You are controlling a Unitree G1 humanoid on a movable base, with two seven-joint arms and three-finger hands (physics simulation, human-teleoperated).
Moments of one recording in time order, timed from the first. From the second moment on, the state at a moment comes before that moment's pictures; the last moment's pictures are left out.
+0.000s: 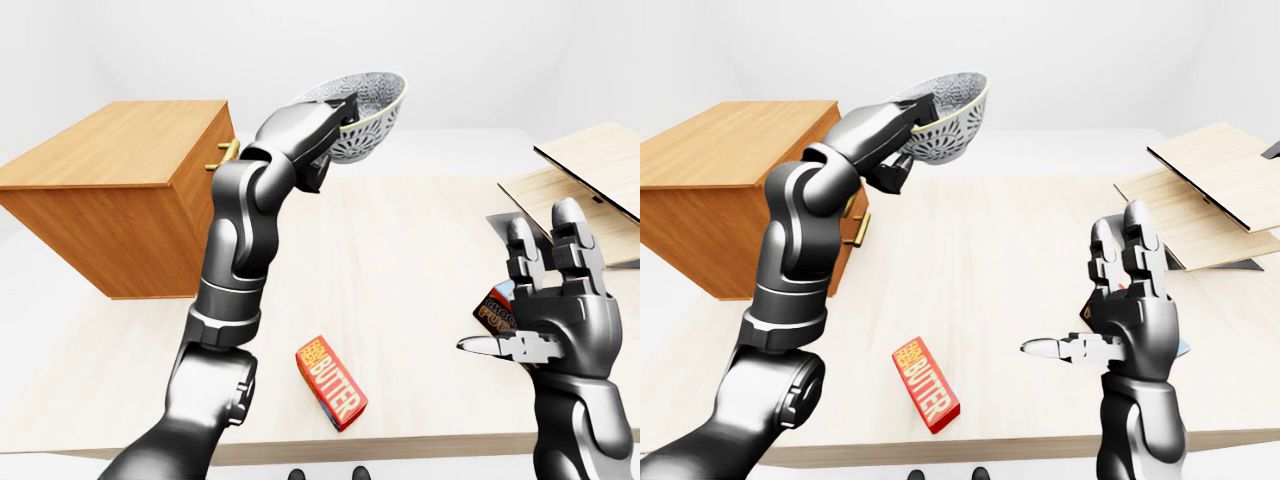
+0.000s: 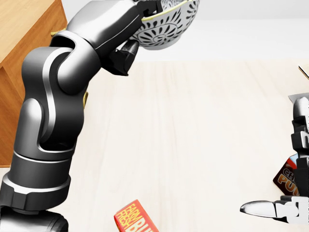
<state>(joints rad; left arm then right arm) -0.99 0.07 -0.03 0.09 1.05 0.09 -0.65 0.20 0.00 -0.37 -0.68 0.37 0.09 0.25</state>
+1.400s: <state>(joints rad) -1.14 0.52 0.14 0.25 0.86 0.09 -0.53 0.20 0.01 -0.33 -0.67 0.33 0.09 0.25</state>
